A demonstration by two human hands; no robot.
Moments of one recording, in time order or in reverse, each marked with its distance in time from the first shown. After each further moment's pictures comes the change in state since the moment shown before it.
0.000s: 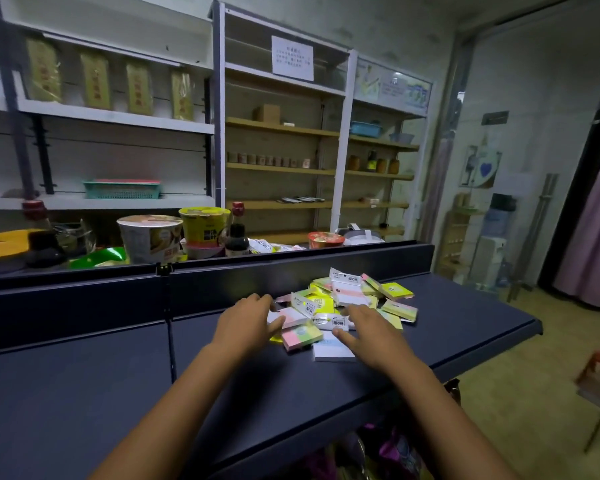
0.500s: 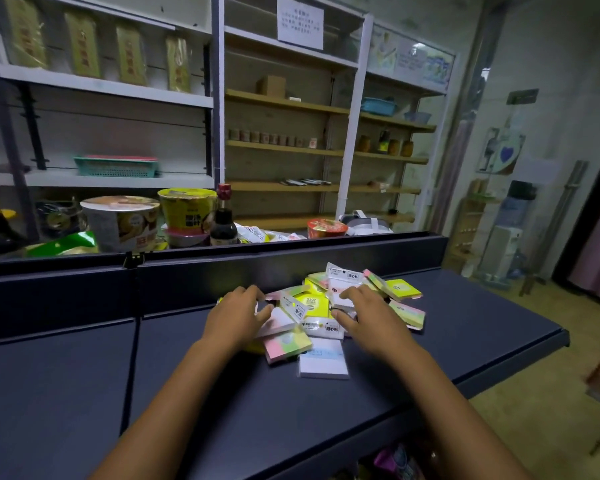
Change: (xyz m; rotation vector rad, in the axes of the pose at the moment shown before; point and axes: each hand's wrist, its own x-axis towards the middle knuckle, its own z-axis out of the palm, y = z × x) left_hand 0.060 -0.005 0.049 -0.159 -0.002 -0.163; right_hand 0.072 0.046 0.016 0.076 0.046 -0.038
